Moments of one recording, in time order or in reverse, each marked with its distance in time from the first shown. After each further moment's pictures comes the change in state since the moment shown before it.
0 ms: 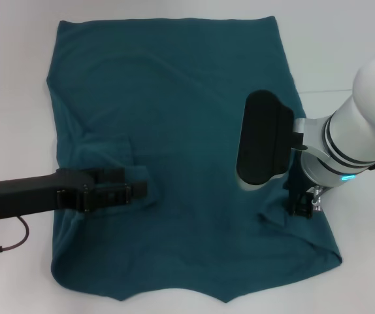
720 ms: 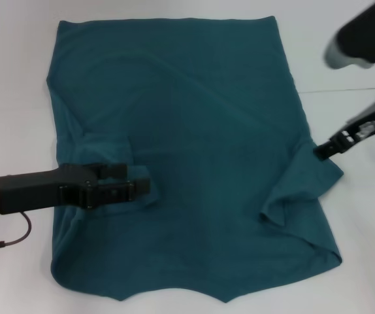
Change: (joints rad) left arm -0.014 0.001 0.002 -0.002 0.000 -0.004 0.020; right arm -0.021 -0.002 0.529 0.047 0.006 0.117 0.193
